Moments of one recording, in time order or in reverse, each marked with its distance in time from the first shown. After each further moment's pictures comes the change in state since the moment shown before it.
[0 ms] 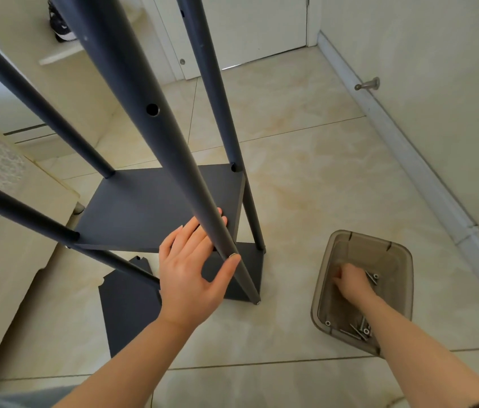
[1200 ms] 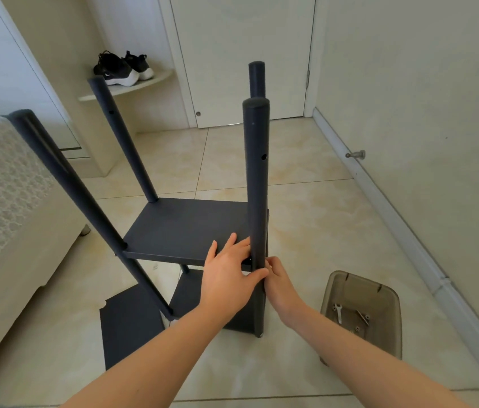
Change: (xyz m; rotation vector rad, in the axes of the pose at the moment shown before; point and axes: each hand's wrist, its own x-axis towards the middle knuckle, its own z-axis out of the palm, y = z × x) left_hand 0.031 0.038 -0.043 -0.166 -0.284 -0.369; right_hand -0.161 -0.209 -0.040 0.907 -0.125 -0.309
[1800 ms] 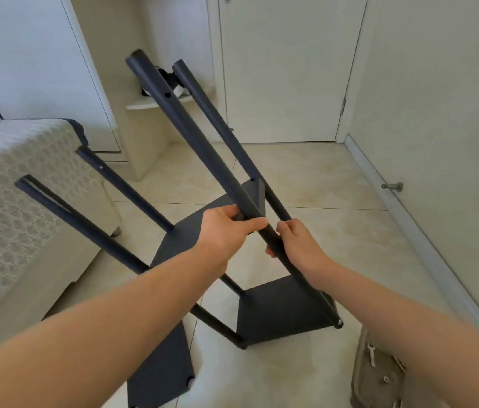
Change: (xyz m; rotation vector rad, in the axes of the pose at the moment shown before) left_hand 0.071 -0.014 -0.111 -0.630 0.128 -0.354; right_hand 0.036 -0.130 0.035 -0.299 -0.007 -0.174
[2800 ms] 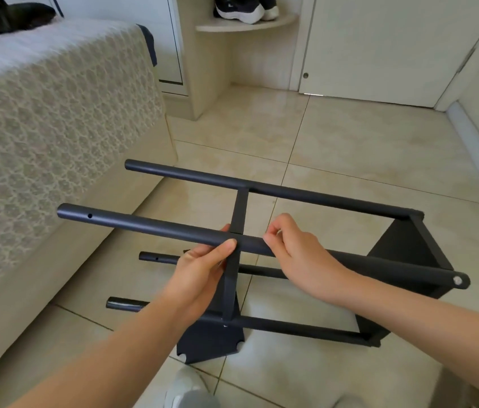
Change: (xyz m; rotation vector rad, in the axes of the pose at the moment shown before) left_hand -0.011 -0.204 -0.140 -0.730 0.009 -0.264; right_hand -0.003 0.006 0.159 -0.591 -0.465 -0.343
